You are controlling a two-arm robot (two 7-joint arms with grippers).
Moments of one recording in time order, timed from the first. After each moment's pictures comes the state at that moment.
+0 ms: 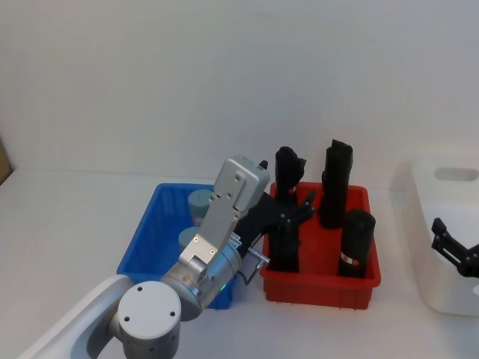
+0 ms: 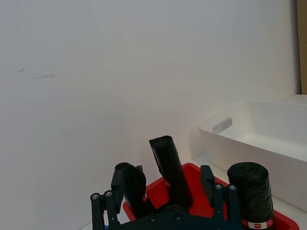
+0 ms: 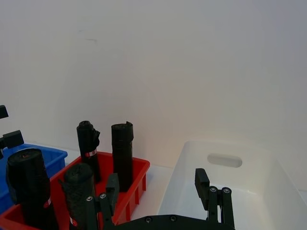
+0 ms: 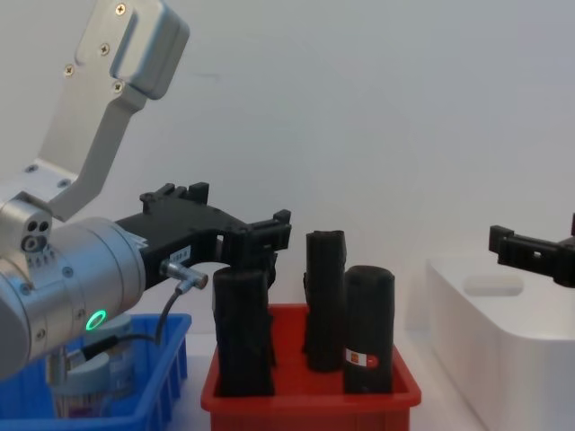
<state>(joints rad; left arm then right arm) -0.24 0.38 0.45 -1.63 -0.20 0.01 -0.01 -0.01 0.34 -0.23 -1.77 0.29 0.03 0.07</state>
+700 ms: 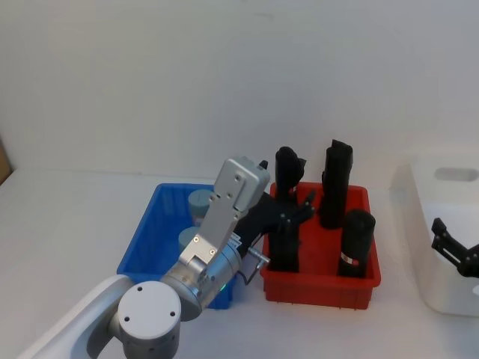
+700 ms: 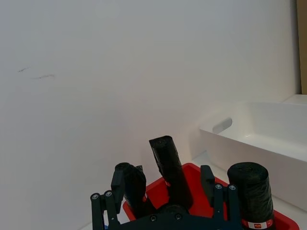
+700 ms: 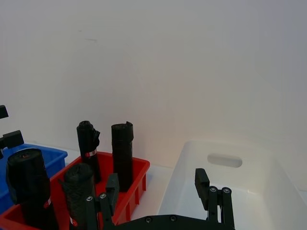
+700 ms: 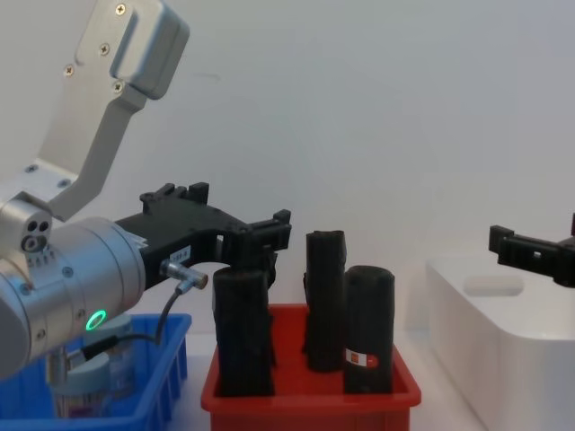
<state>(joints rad) -0.24 0.38 0.45 -1.63 -0.20 0.01 -0.01 -0.01 0.34 -0.23 -1.77 0.29 0.03 0.07</state>
